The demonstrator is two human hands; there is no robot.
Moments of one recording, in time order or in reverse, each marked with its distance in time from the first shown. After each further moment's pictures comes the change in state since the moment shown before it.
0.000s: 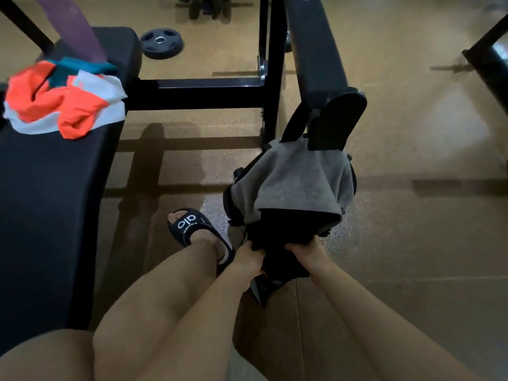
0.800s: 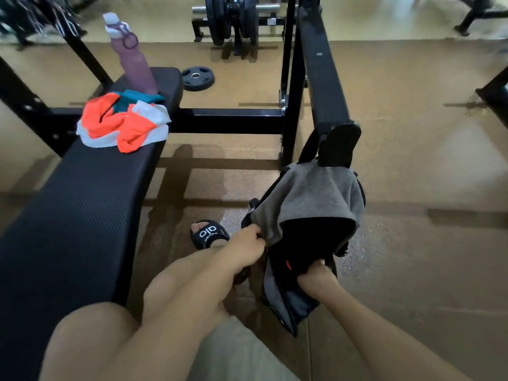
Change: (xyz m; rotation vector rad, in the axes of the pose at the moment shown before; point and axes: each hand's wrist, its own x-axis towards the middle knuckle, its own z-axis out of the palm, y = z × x) left_hand -0.079 0.066 -0.043 0.880 0.096 0.326; right_hand -0.056 -0.012 -0.005 -0.664 -0.138 0.025
